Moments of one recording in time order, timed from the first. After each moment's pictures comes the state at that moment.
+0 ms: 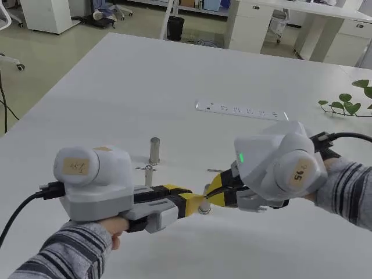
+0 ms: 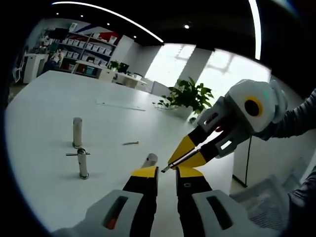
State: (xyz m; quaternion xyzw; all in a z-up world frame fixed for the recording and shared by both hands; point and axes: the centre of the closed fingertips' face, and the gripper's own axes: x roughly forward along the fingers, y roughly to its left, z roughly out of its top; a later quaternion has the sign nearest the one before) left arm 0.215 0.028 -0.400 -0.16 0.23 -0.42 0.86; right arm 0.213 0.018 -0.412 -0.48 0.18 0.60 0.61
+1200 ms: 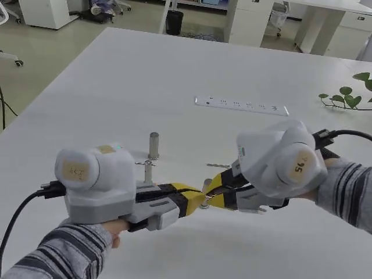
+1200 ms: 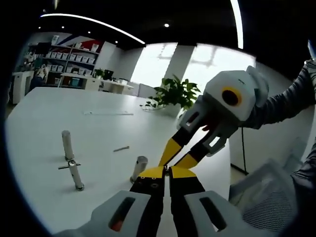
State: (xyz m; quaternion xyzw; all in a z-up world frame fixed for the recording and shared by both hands) left arm 0.205 0.017 -0.395 -0.10 0.19 -0.47 0.86; right arm 0.206 0.013 -0.420 -0.42 0.22 0.61 0.63
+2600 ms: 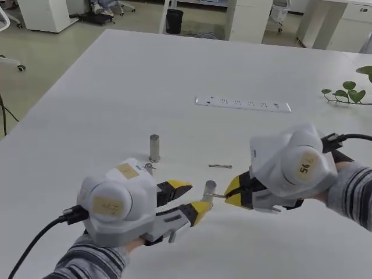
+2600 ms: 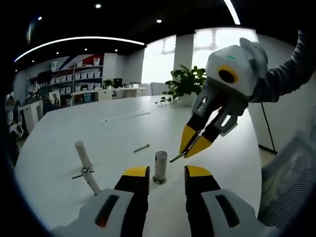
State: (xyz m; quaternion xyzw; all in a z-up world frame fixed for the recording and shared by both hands) left arm 0.227 0.020 -0.423 0.03 0.17 -0.40 0.90; right arm 0.231 -0.021 -0.439 -0.44 0.25 0.56 0.65
